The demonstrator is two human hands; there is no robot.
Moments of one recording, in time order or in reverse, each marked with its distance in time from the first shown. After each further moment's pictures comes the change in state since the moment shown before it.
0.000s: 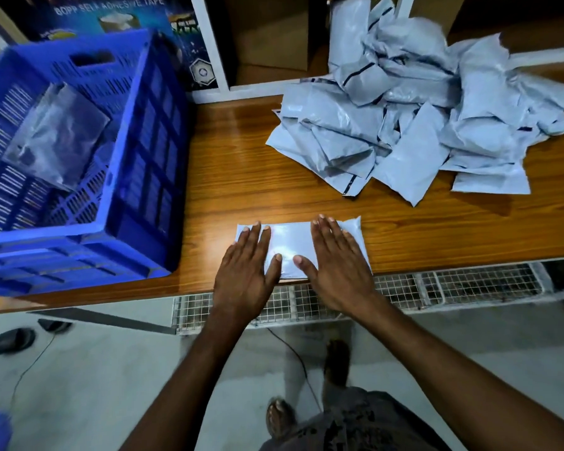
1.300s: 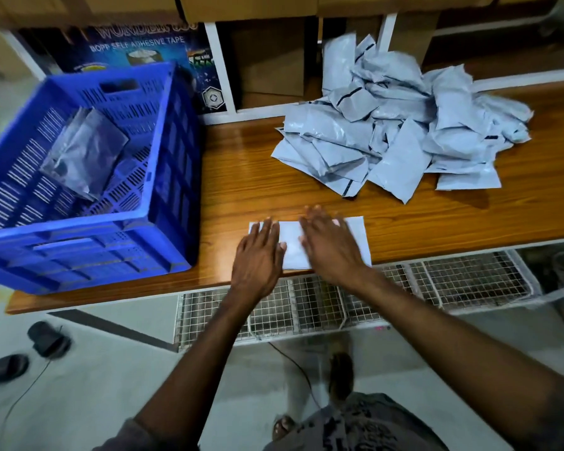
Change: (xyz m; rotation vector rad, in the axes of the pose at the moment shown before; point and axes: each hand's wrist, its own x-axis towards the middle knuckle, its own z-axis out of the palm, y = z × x) left_hand 0.007 0.002 -0.024 -0.084 -0.048 0.046; right_hand 0.006 -0.041 -0.033 -0.074 0.097 -0.067
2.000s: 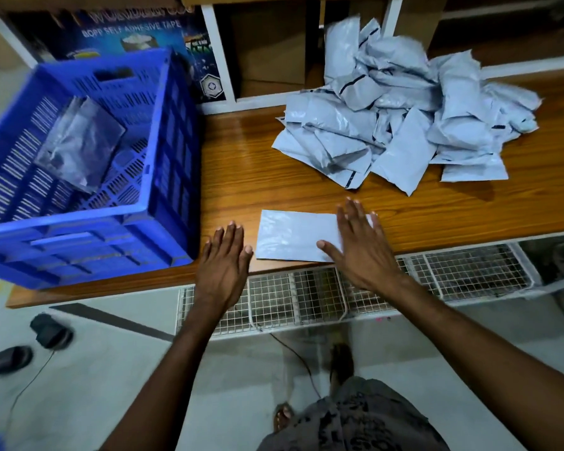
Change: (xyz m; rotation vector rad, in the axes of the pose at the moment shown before) left_hand -0.035 -0.059 -0.013 0.078 -0.002 -0.139; right_hand -0.033 0.044 0.003 0.014 -0.045 0.082
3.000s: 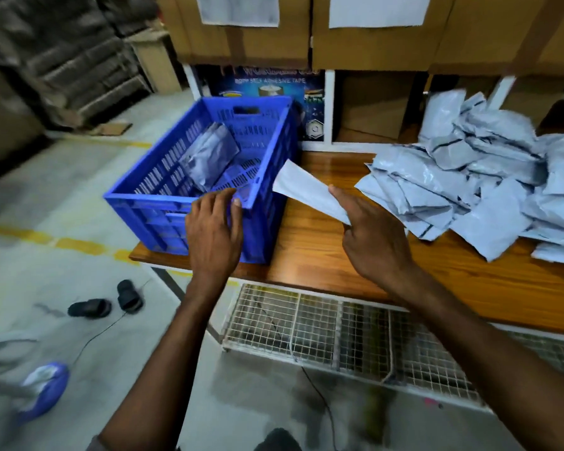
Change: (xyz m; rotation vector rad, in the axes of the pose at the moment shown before) left_hand -0.036 -0.027 -0.160 0.046 0.802 -0.225; right_hand 0.008 -0.129 -0.128 0.329 0.359 -0.364
